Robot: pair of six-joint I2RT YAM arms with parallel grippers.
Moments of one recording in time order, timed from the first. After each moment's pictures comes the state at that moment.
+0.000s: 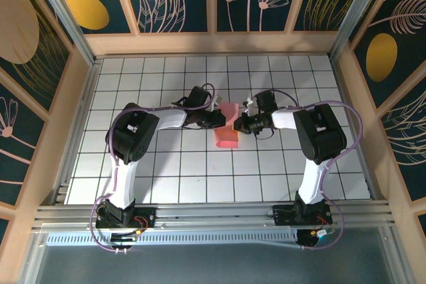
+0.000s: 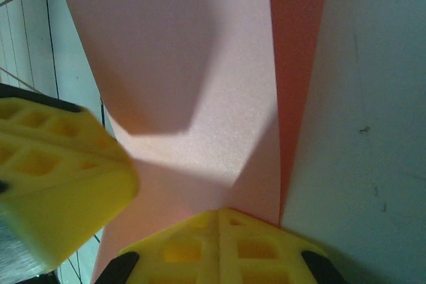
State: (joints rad) left arm -0.59 2.10 1.26 -0.05 0.58 -0.60; right arm 0.34 1.91 0.94 -0.08 -0.68 0.47
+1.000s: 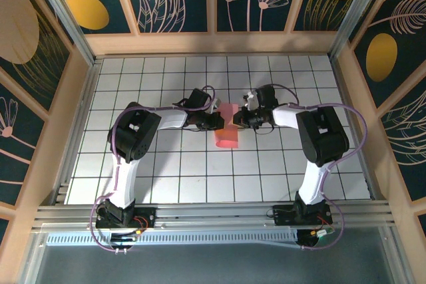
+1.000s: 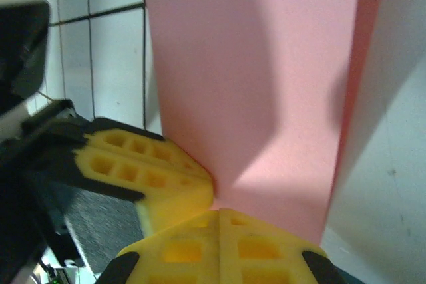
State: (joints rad) left arm -0.59 2.12 1.26 -0.07 0.56 -0.58; right arm 0.34 1.87 1.00 -0.09 -0.68 0.51
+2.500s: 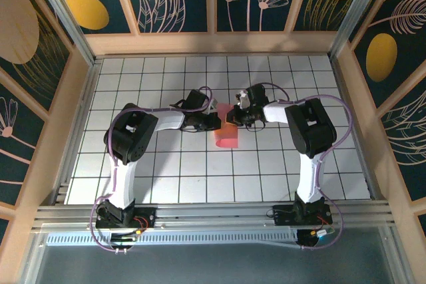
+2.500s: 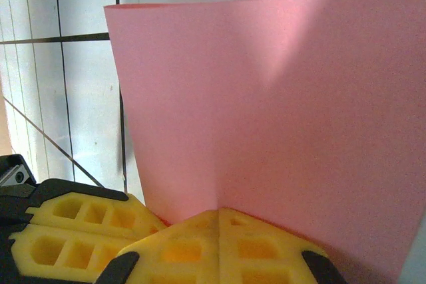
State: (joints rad) left arm -0.58 2.08 1.21 -0.06 0.51 -0.59; right arm 0.39 2.02 1.10 -0.07 -0.63 0.55
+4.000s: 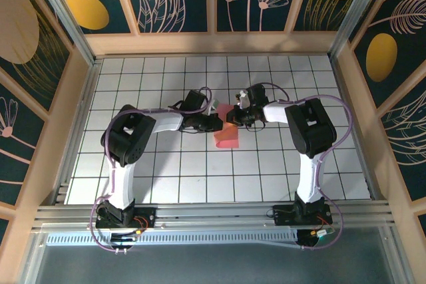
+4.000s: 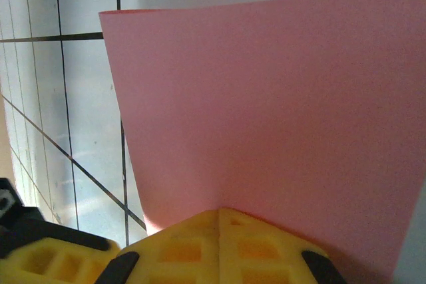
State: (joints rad) left arm -0.58 2.04 1.17 -0.02 0.61 -0.59; right arm 0.39 2.02 1.10 -0.07 -0.63 0.54
